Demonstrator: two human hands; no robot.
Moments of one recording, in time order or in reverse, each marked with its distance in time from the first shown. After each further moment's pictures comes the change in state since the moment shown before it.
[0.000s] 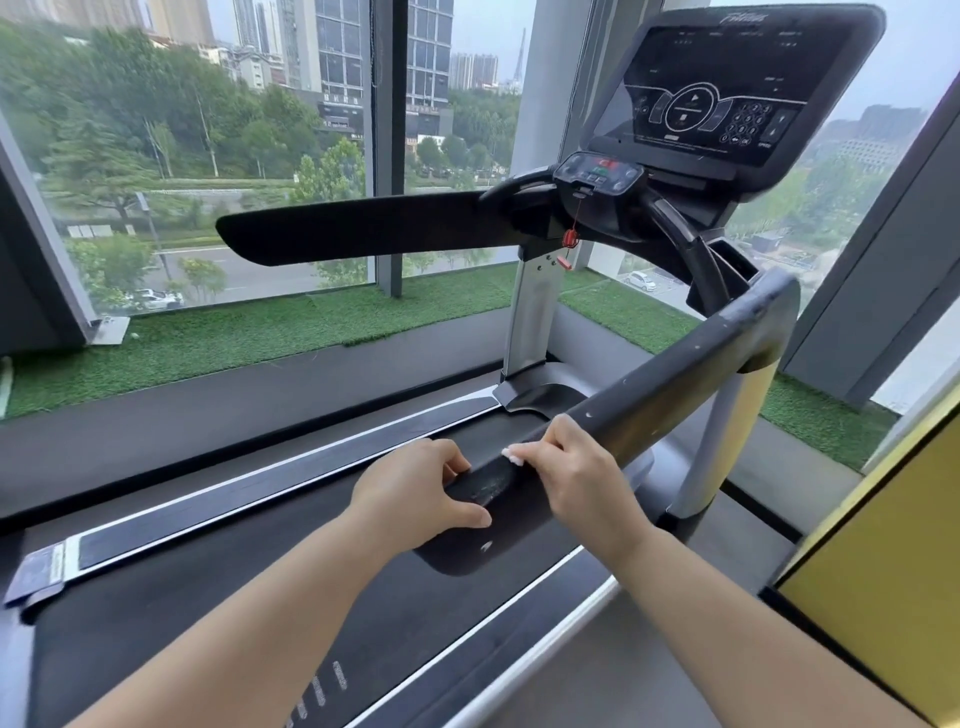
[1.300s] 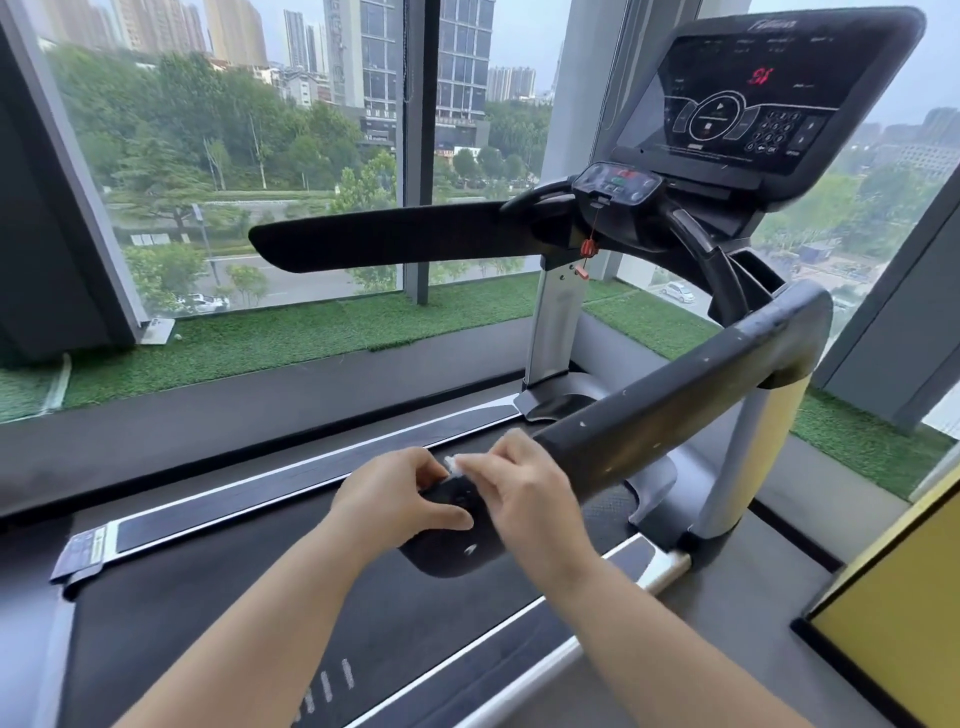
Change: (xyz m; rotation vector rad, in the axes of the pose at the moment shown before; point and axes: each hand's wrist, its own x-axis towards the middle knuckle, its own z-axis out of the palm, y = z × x) left_hand -0.009 0.002 0.006 -0.091 0.074 -0.154; right_hand 0.004 -0.035 0.007 0.158 0.085 0.052
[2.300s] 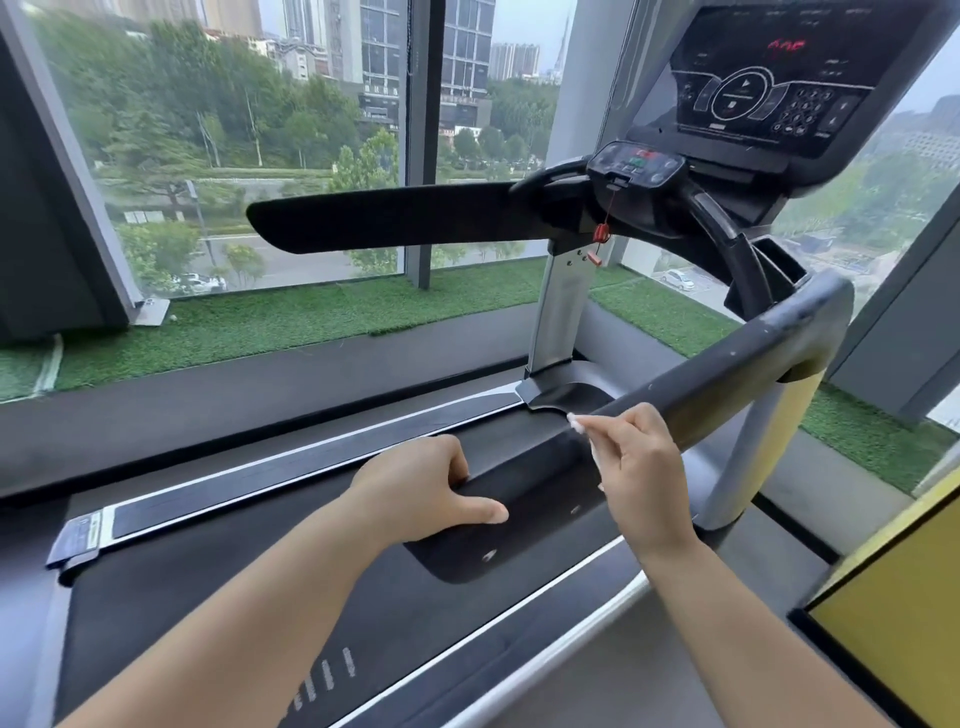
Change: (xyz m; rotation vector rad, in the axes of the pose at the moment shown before) left_hand 0.014 0.006 -0.008 0.185 -0.103 0.121; right_hand 0.007 0.061 -0.030 -0.090 0.266 0.146
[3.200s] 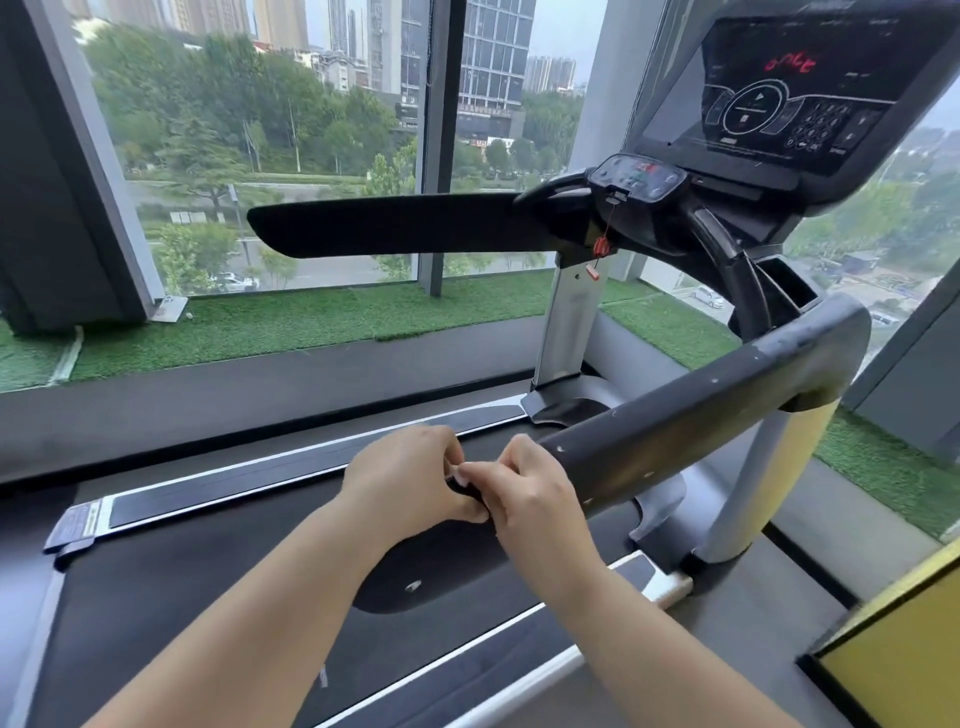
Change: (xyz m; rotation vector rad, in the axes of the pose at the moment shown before) left_hand 0.031 0.053 0.009 0.074 0.122 -0.101; right_hand 0.000 -0.007 0.018 0.134 -0.315 -0.241
